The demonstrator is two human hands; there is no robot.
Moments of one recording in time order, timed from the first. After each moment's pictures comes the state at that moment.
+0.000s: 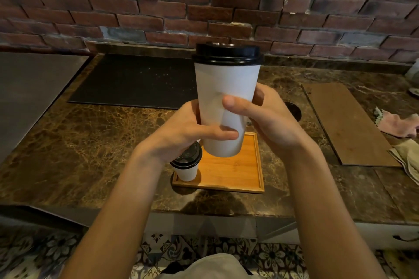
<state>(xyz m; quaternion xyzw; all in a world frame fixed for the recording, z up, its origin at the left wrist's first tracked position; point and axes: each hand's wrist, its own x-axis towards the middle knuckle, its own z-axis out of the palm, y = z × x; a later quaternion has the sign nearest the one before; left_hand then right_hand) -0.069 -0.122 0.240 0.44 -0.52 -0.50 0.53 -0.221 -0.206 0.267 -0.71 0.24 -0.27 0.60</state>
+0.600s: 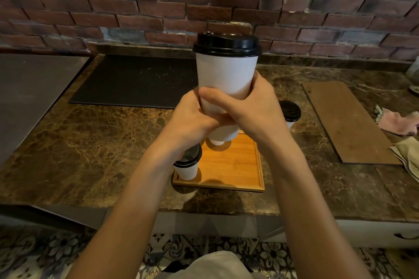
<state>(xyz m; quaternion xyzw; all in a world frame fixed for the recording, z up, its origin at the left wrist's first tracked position) -0.083 -0.129 0.244 0.56 -0.50 -0.35 0.56 -0.202 -0.191 0.269 -0.72 0.37 -0.36 0.47</state>
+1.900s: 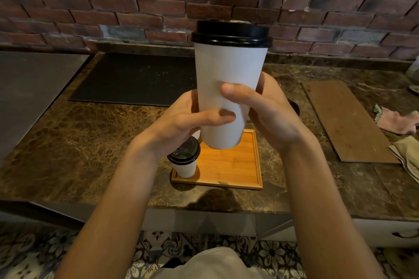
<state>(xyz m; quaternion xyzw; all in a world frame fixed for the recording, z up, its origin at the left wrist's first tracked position) -0.075 -0.118 0.250 0.41 -0.54 -0.50 0.54 -0.224 -0.200 0.278 -0.71 0.20 -0.29 0.62</state>
